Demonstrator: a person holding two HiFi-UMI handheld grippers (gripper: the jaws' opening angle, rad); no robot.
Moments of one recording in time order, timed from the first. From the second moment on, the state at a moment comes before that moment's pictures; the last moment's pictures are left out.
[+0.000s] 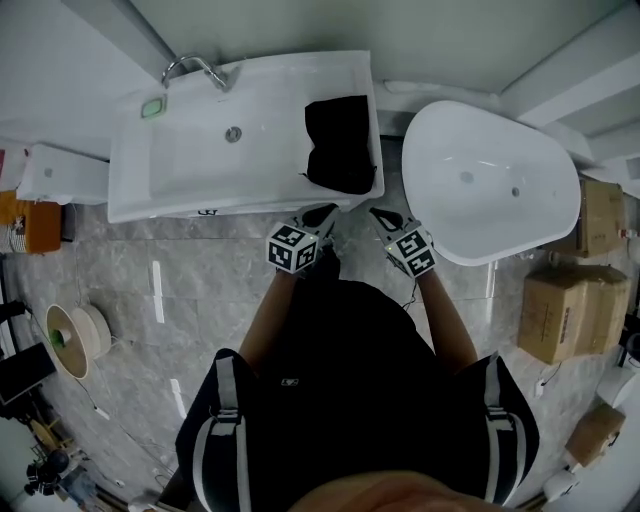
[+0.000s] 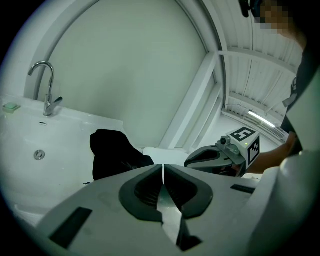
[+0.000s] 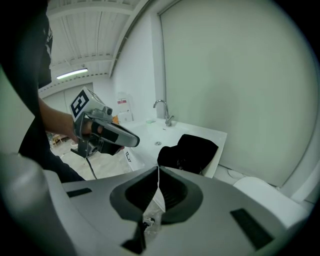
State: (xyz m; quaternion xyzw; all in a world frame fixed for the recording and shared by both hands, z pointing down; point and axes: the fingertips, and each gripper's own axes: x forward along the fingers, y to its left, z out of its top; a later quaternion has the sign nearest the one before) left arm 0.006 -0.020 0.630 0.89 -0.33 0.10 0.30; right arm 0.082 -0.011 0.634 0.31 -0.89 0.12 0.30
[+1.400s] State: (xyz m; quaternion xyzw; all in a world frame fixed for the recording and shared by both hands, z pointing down) left arm -0.026 -0.105 0.655 0.90 -0.27 0.11 0.33; right arm 0.062 -0.123 0.695 0.29 -0.85 0.03 0.44
